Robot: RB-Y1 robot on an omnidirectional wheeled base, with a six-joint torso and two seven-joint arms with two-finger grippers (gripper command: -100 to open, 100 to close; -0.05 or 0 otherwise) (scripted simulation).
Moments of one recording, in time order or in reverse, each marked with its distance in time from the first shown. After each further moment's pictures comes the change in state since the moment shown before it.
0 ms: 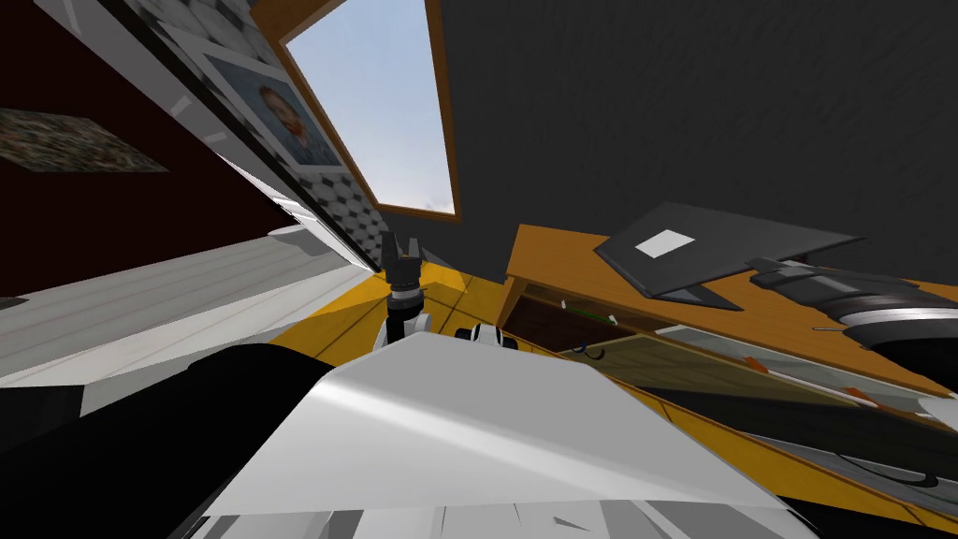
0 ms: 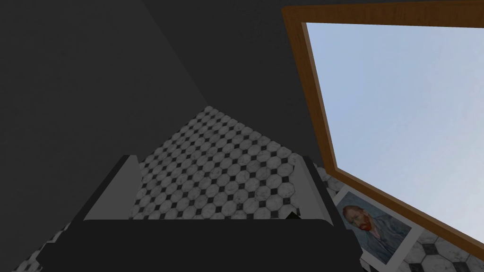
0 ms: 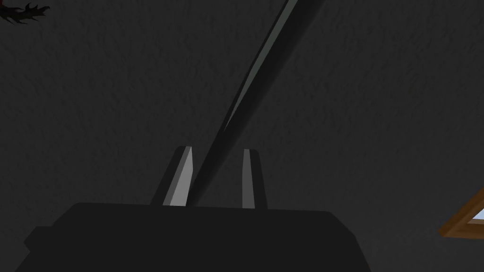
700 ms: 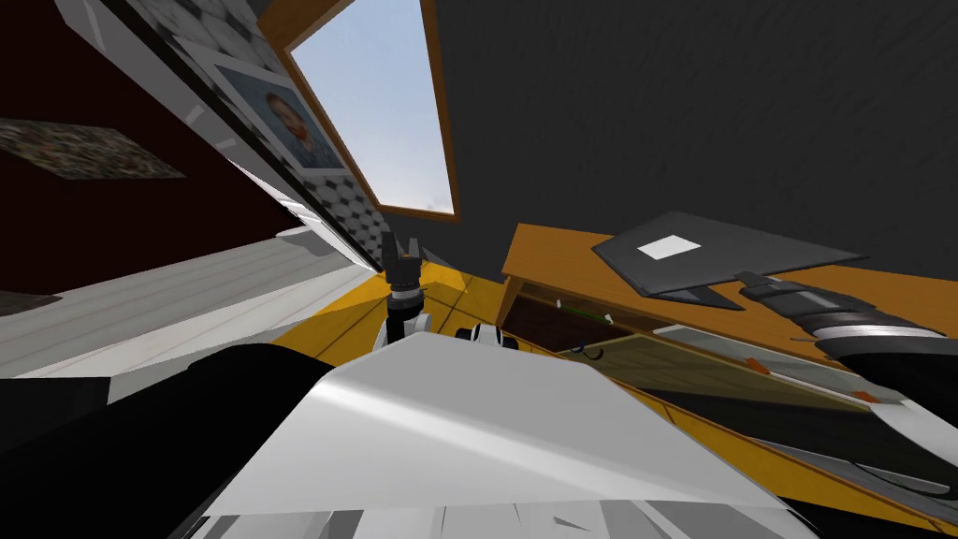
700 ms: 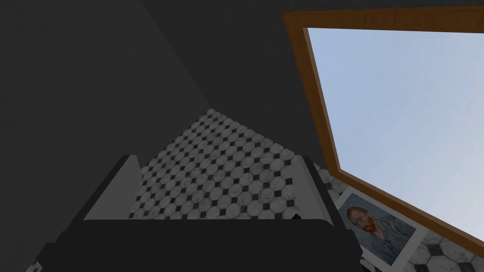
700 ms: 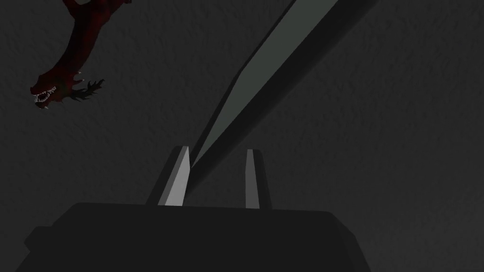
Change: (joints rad) left arm 0.000 0.000 0.000 0.000 0.000 0.000 0.000; right arm -0.053 0.075 0.056 0.071 -0.054 -0.053 -0.028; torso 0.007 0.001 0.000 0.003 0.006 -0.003
